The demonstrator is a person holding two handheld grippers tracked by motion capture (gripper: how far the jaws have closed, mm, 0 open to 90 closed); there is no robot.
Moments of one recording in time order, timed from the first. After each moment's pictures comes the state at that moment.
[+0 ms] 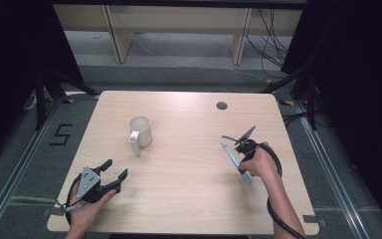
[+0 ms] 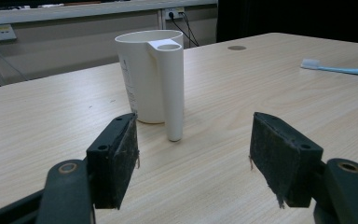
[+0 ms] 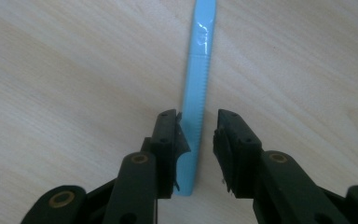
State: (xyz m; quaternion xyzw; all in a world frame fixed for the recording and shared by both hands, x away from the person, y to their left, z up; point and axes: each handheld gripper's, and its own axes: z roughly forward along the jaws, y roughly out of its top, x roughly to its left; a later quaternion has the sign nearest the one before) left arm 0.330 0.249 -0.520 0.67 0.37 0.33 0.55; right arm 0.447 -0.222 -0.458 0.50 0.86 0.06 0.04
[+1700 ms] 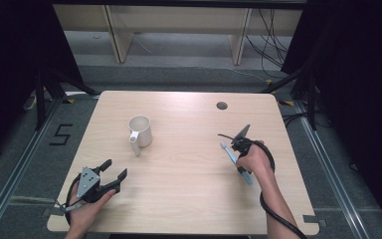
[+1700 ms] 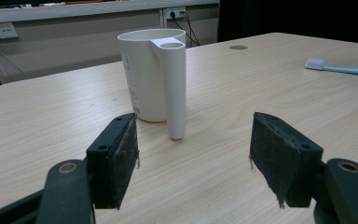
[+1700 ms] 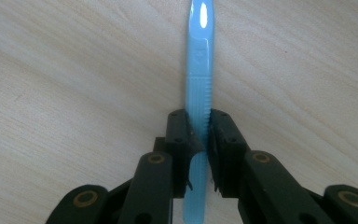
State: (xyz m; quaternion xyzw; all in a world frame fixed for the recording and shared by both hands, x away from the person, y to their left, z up) left arm 0.329 0.250 -0.520 0.67 0.38 0.33 0.55; right arm 0.467 -0.220 -0.473 0.47 0.88 0.04 0.03
